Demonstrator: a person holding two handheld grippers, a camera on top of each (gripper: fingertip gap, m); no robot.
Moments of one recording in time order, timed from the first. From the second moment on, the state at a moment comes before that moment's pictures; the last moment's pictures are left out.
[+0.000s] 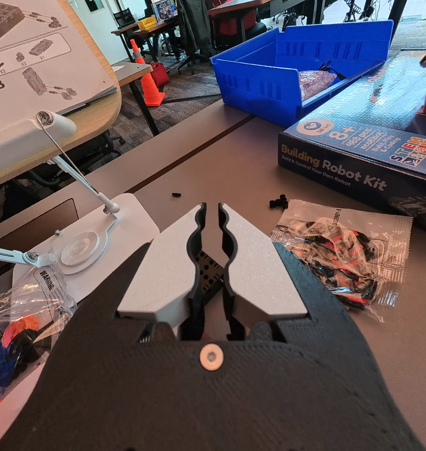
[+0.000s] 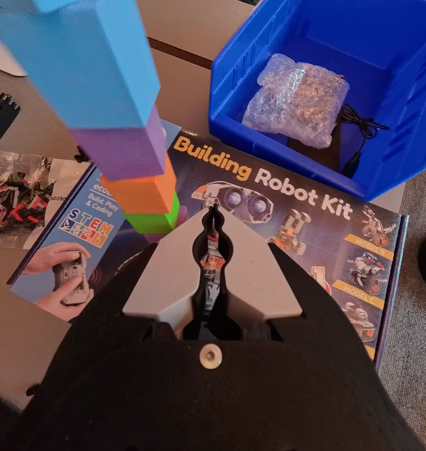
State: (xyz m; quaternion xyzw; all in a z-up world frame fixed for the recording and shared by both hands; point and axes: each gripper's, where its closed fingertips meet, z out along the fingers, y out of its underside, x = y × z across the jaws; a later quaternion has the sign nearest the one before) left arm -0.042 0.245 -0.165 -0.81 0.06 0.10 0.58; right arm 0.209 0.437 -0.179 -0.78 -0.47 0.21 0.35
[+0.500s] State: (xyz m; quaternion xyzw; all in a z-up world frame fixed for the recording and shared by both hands) left arm -0.049 0.243 -0.162 -0.81 0.05 0.10 0.58; right arm 0.202 0.416 -0.144 -0.75 -0.48 0.22 0.40
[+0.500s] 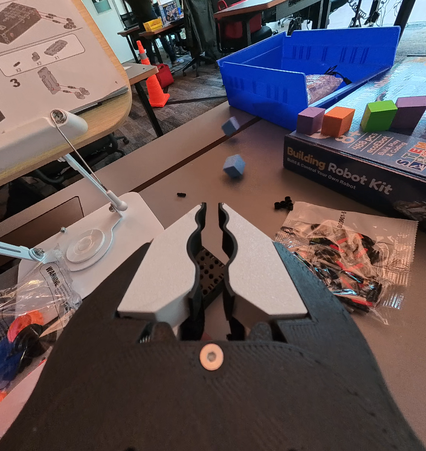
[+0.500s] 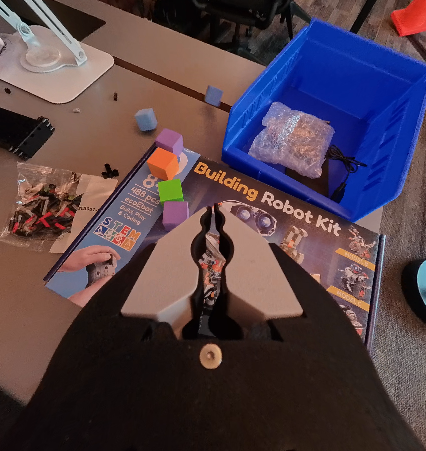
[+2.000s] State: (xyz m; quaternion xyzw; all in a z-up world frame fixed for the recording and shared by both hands) left arm 0.012 0.355 -0.240 -0.87 0.35 0.05 0.34; right arm 0.267 0.406 -0.122 -0.65 -0.35 0.26 0.63
